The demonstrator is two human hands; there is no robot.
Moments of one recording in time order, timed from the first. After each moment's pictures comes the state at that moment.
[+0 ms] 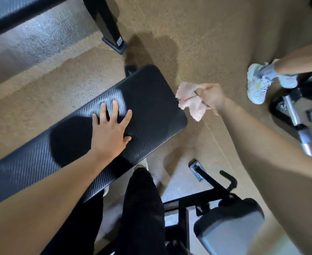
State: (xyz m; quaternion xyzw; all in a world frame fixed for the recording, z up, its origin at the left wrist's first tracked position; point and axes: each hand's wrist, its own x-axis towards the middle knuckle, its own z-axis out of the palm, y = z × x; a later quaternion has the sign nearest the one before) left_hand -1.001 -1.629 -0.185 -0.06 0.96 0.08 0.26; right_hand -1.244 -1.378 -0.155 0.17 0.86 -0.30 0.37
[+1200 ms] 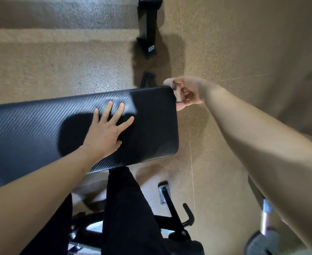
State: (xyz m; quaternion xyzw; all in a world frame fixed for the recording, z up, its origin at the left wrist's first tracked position) left_hand -1.004 -1.620 -0.184 -0.15 0.93 0.14 0.30; right_hand -1.330 -1.548 -0.157 0.10 0.70 -0.17 0.69
